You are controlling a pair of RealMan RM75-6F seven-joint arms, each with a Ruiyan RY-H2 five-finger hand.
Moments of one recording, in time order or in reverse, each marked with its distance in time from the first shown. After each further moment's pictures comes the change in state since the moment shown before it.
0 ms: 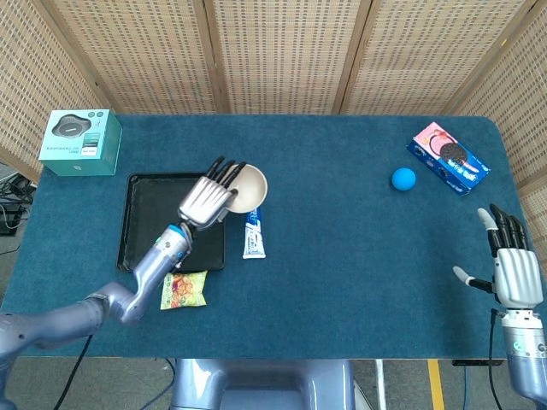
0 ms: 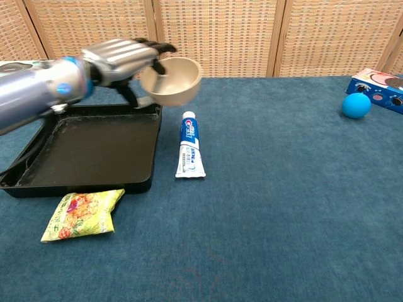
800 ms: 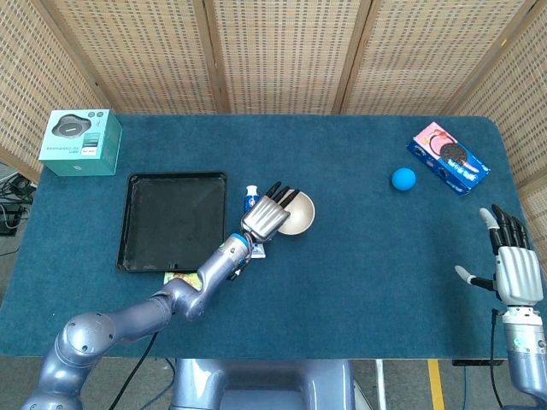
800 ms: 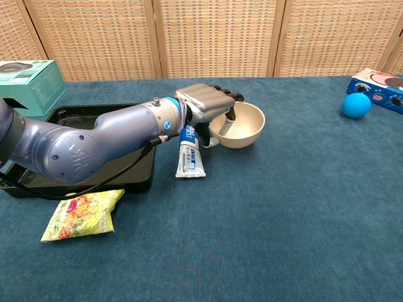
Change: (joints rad) left arm -0.255 -0.377 -0.086 0.404 -0.073 -0.281 0.028; right arm 0.012 -0.016 0.002 0.045 0.038 -0.041 0.027
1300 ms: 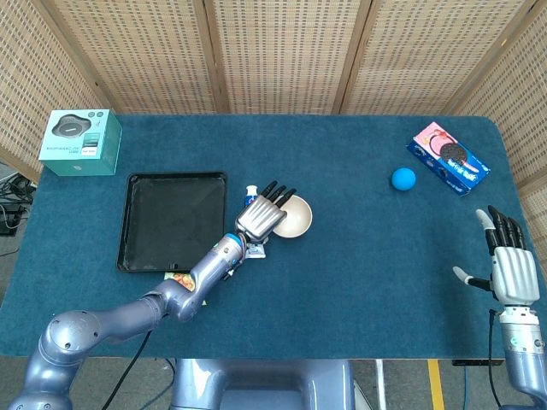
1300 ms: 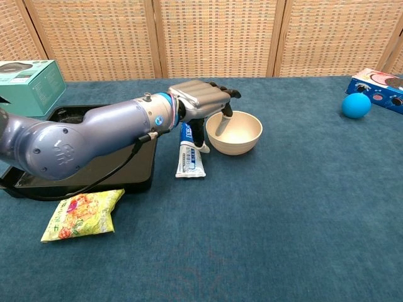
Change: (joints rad) left arm 0.033 0.053 -0.016 -0.092 0.001 -0.001 0.016; right arm 0.007 -0.008 -0.010 0.005 0.009 -0.009 -0.019
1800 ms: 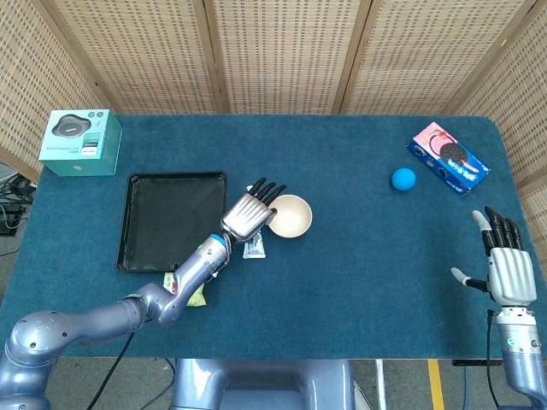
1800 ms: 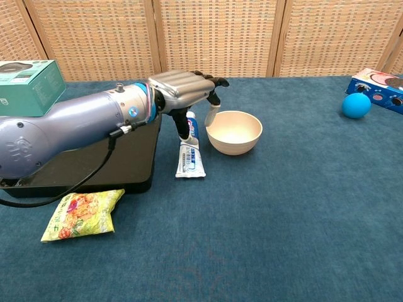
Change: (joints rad) left arm 0.095 0.109 -0.003 -0.172 0.036 0.058 0.009; right arm 0.006 -0.004 -0.012 -0.009 0.004 0.009 -0.036
